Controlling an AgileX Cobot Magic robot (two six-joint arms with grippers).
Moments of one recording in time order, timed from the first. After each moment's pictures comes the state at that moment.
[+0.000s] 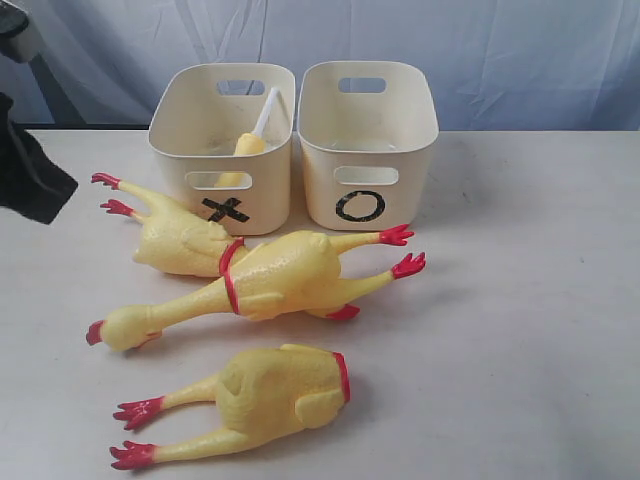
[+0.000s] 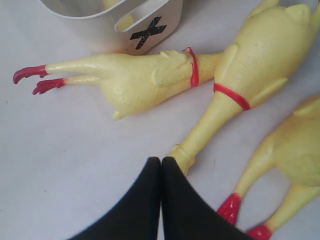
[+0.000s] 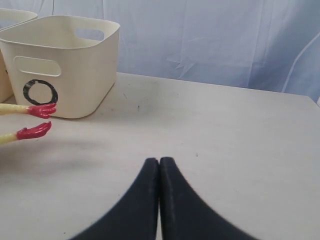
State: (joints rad) left arm -0.17 1.22 -1.02 -0.30 0.90 0.61; right arm 0.13 0.01 0.00 -0.12 0.30 0.01
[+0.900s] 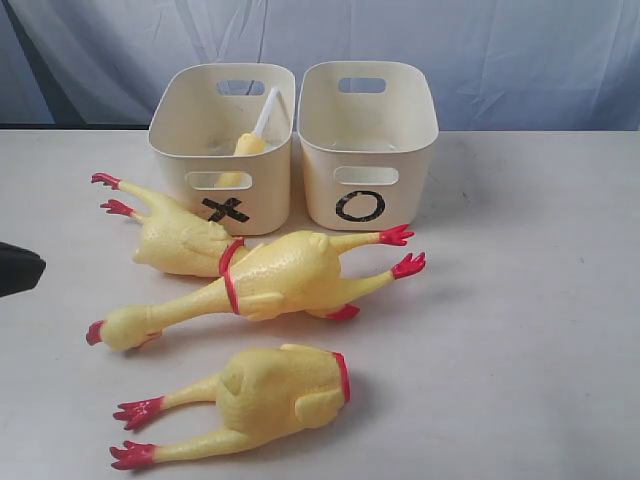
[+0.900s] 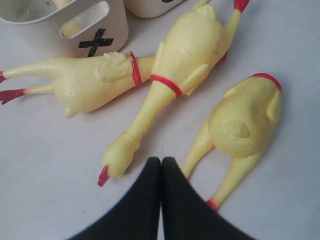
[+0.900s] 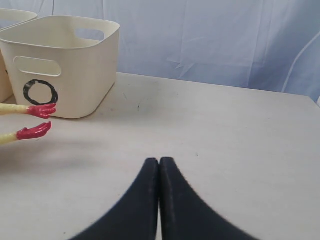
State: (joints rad) left arm -0.17 0.79 -0.70 -0.48 0.89 0.76; right arm 0.13 0.01 0.00 -0.12 0.30 0.01
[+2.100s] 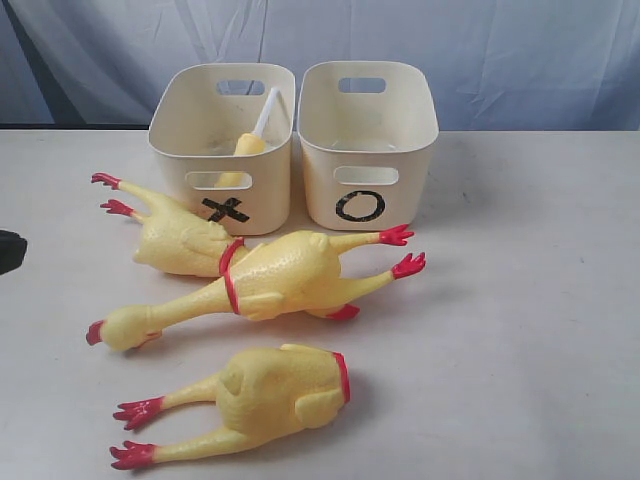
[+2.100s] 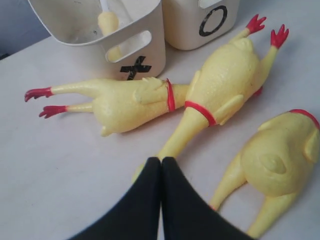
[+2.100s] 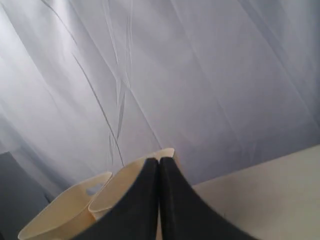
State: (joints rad) left arm -0.17 0.68 -0.59 -0.48 0.69 0.71; right arm 0.13 0.00 -0.03 0.14 -0.06 0.29
